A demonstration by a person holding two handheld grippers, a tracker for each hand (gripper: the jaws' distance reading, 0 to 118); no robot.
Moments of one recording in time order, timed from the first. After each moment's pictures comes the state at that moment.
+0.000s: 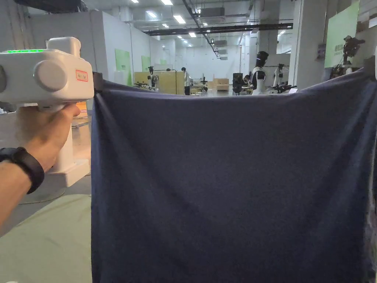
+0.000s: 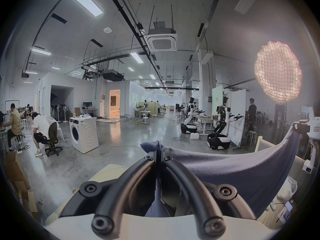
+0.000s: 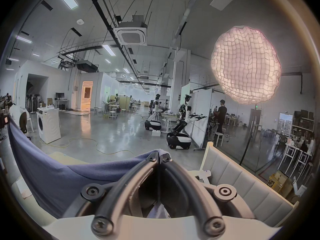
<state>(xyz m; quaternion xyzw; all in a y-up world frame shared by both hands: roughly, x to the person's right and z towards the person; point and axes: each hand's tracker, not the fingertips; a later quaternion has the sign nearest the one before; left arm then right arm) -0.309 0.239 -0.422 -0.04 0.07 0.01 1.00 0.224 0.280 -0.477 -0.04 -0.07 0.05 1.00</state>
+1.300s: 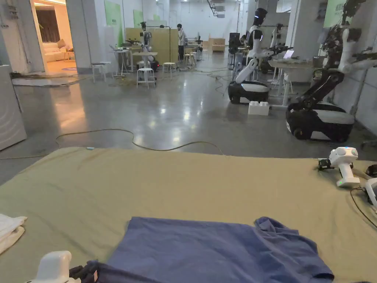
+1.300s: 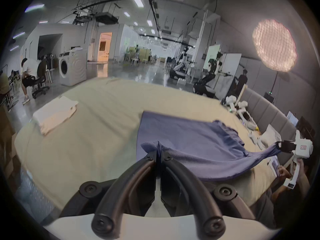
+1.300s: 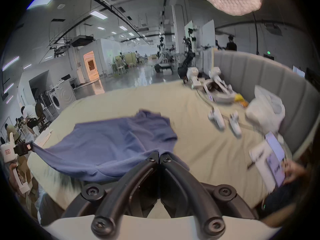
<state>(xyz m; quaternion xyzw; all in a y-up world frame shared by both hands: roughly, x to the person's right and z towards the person) -0.305 -0.165 -0.181 -0.29 0.00 0.11 0.95 0.284 -0.139 -0.208 -0.30 -0.01 -0.07 0.95</state>
